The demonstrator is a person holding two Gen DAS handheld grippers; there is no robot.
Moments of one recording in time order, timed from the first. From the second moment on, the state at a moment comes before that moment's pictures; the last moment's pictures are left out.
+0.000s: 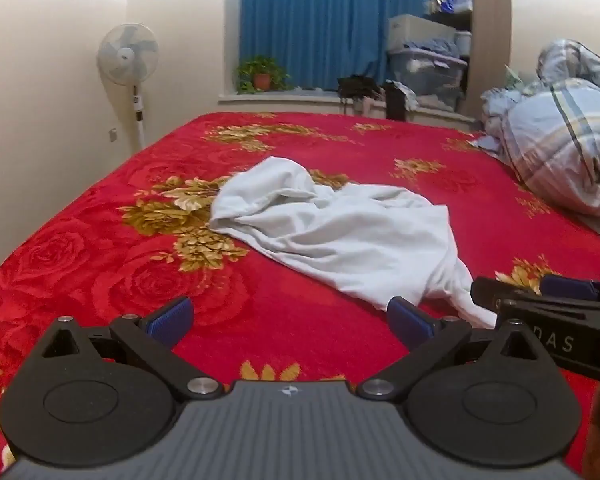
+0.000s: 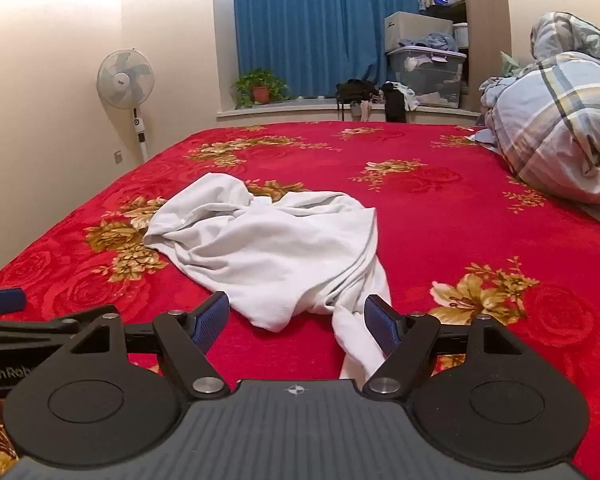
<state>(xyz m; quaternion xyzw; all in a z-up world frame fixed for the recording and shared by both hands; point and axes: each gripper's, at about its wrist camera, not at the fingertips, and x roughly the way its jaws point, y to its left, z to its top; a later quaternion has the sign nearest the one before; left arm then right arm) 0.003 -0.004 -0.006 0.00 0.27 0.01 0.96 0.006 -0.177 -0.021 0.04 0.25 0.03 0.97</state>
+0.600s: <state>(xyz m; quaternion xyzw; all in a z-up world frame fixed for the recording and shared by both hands) 0.008 0.006 -0.008 -0.01 0.27 0.02 0.96 0.011 -0.170 -0.026 0.03 0.25 0.04 0.97</state>
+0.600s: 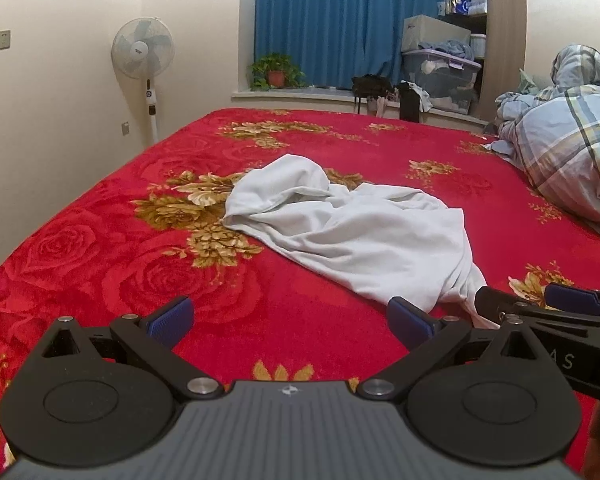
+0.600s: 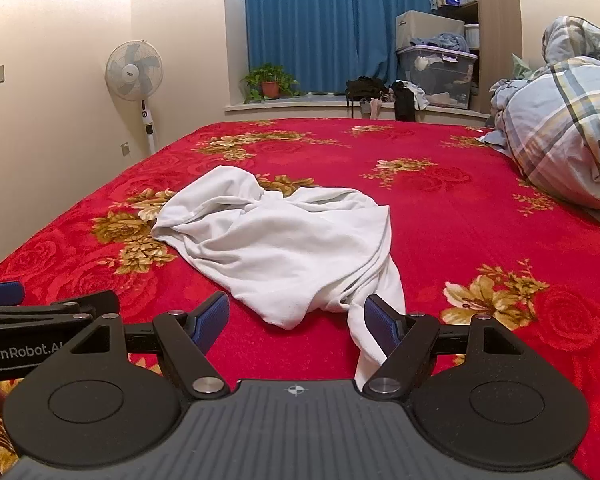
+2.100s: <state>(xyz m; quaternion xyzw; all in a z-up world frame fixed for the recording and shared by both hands) 0.004 0.001 -0.006 0.00 0.26 0.01 0.97 0.010 -0.169 -0.025 0.03 0.25 0.05 0.97</state>
